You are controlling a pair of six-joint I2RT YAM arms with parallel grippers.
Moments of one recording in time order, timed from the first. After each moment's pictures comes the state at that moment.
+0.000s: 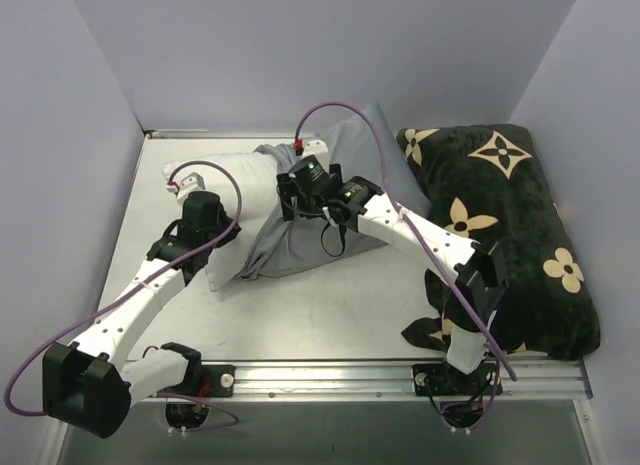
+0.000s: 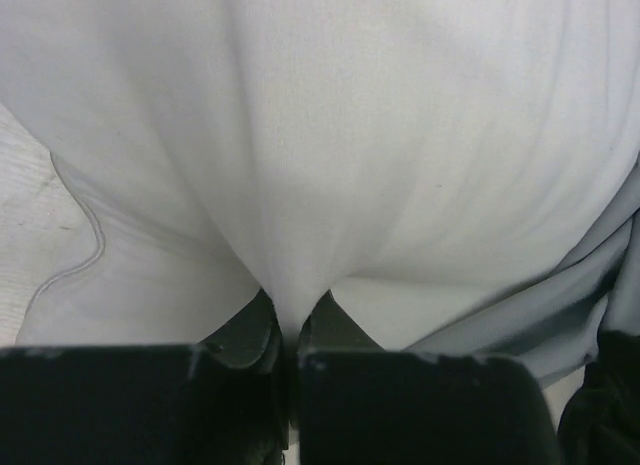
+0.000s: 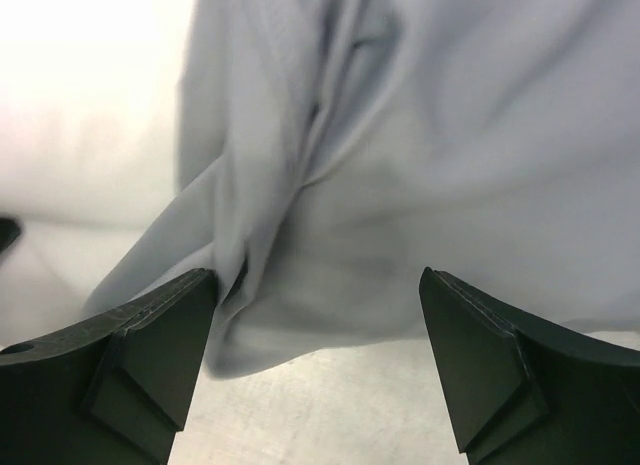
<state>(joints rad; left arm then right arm) -0.35 1.10 0.84 -0.36 -0.26 -0.80 0.86 1.81 1.67 -0.63 0.37 0.42</state>
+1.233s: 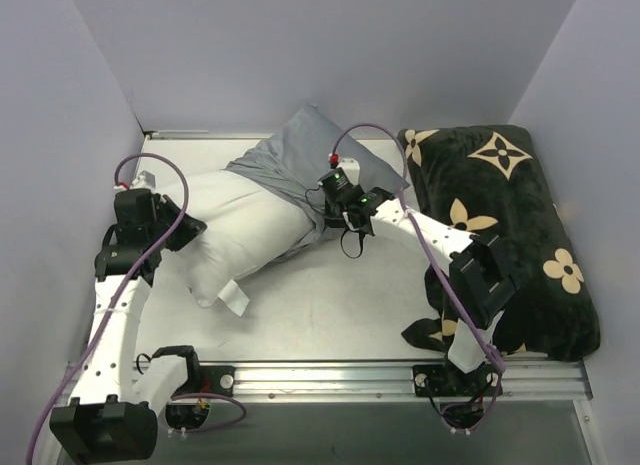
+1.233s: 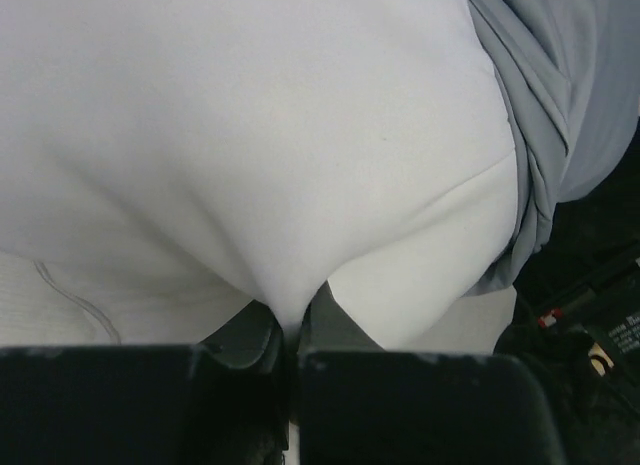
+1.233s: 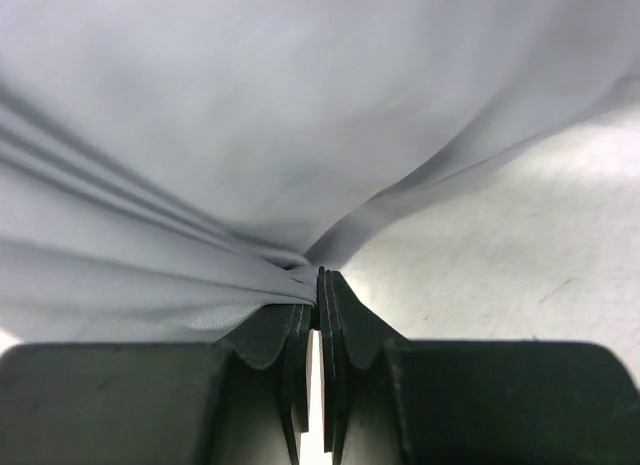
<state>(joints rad) 0.03 0.97 0.96 -0.62 0.15 -0.67 0.75 1.79 1.38 -0.47 0.32 0.55</state>
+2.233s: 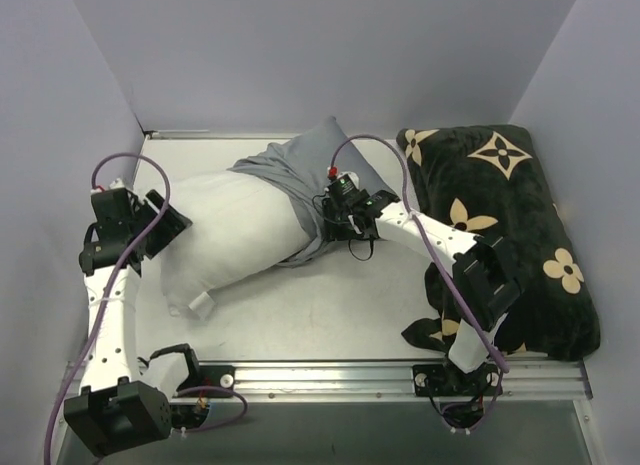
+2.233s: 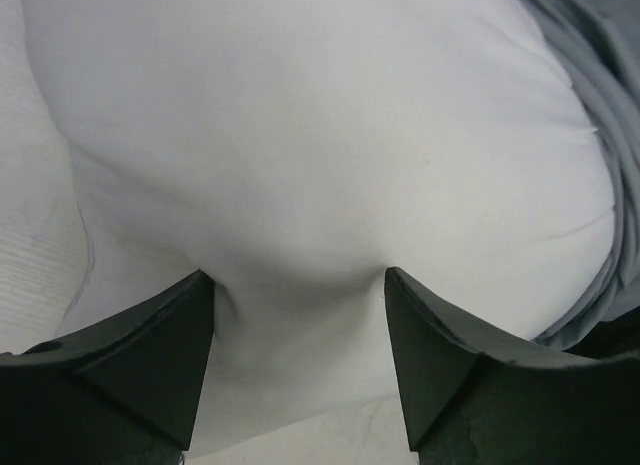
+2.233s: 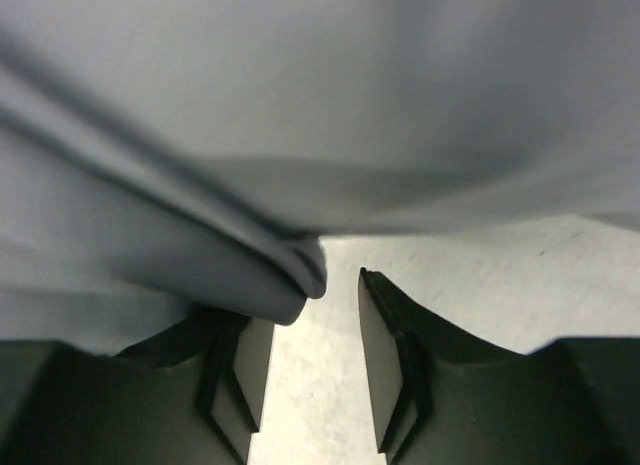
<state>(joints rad) 0.24 1.00 0.98 -0.72 0.21 -0.56 0.67 1.77 1.33 -0.54 0.12 0.47</state>
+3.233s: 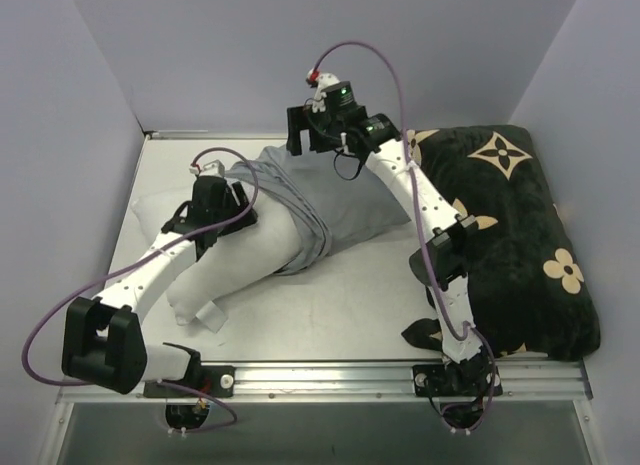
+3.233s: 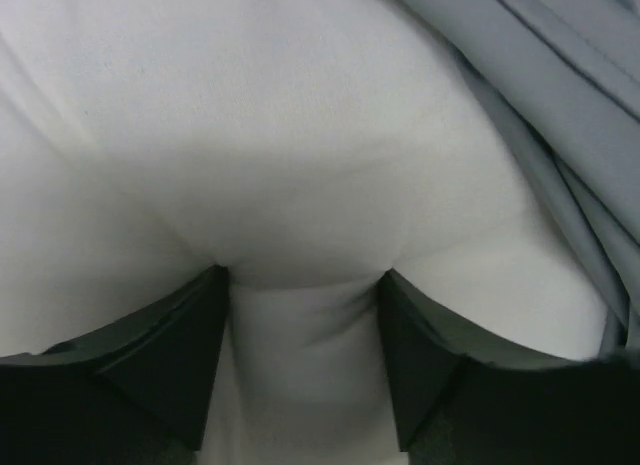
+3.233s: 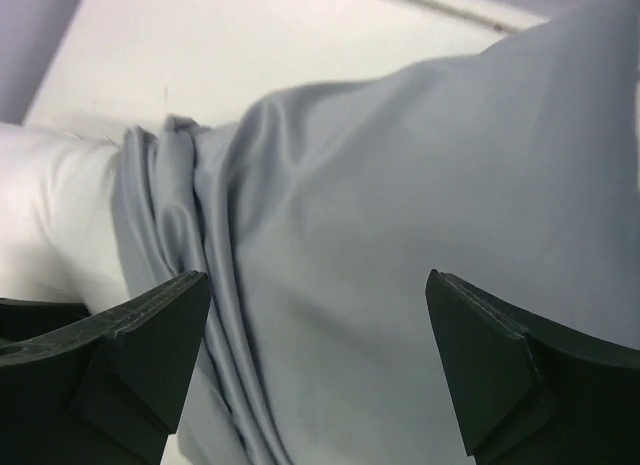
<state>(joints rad) -0.31 1.35 0.97 -0.36 -0.11 -0.58 0.59 2.16 2.39 -0.76 -0.05 0.24</state>
